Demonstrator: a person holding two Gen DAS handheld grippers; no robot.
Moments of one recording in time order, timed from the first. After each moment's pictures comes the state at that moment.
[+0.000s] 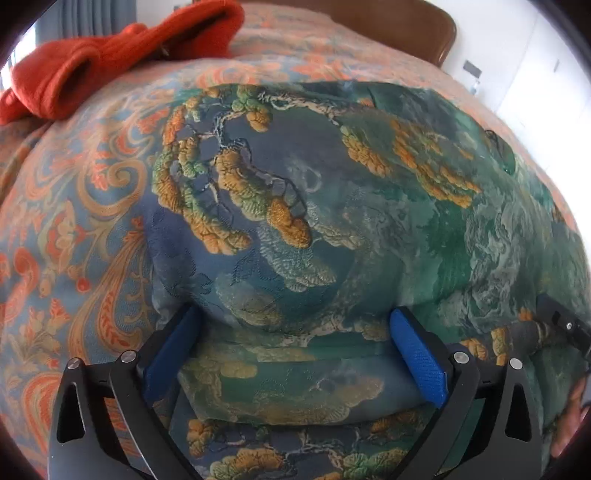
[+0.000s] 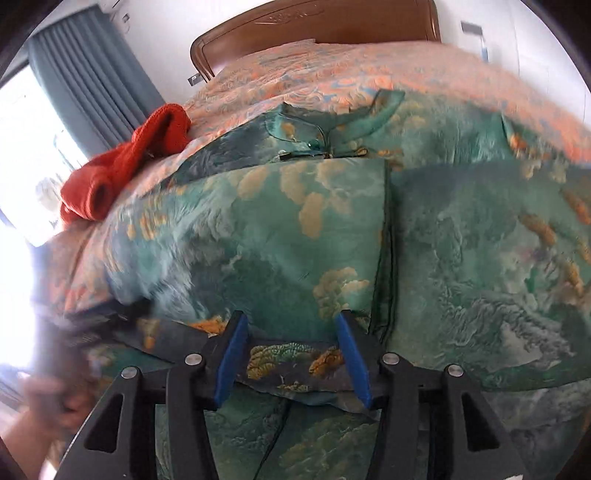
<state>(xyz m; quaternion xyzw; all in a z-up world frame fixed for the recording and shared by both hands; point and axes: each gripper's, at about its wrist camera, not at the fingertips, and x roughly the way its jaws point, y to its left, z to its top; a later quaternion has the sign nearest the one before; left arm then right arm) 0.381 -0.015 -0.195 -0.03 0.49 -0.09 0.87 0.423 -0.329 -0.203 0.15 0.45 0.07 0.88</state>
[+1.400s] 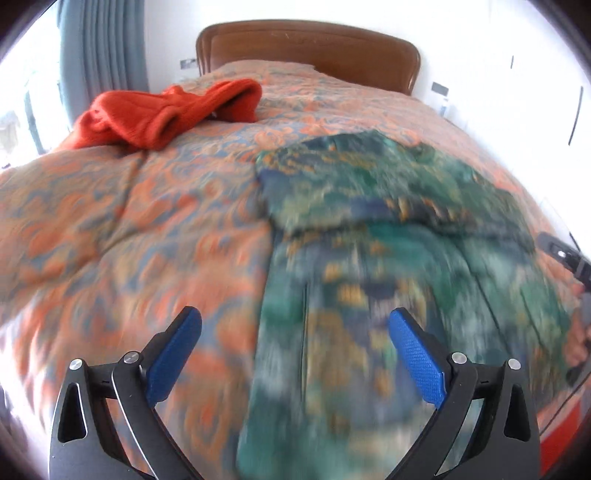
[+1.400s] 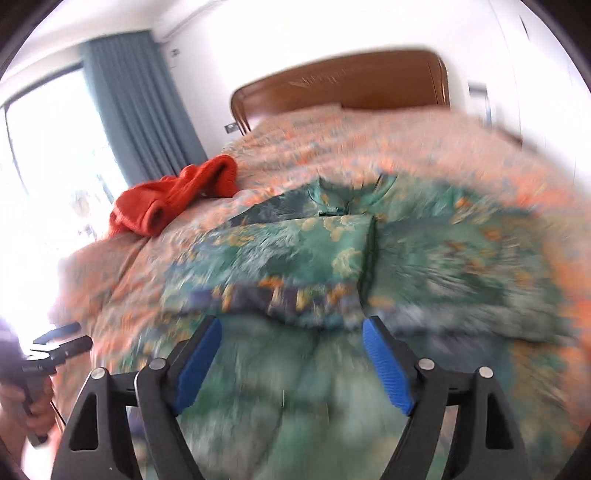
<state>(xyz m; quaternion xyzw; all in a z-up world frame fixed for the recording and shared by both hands) 0.143 0.066 -0.083 0.01 0.41 -0.10 0.91 0.232 -0.315 -0.107 0.08 0.33 0.08 0.94</state>
